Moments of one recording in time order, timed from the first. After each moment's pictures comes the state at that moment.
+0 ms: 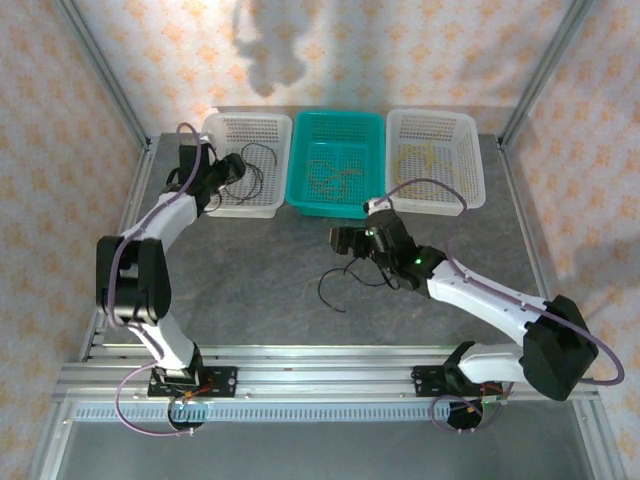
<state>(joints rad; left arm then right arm) -0.04 1.63 1.18 -0.08 0.09 -0.48 0.72 1.26 0.81 -0.20 0.18 0.58</state>
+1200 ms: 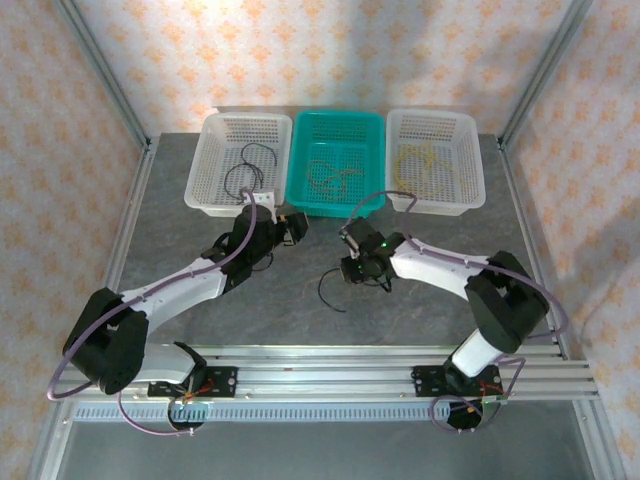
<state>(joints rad) -0.53 1.33 0.73 0.16 -0.08 -0.60 0.73 1.60 0.95 -0.53 0.04 0.35</state>
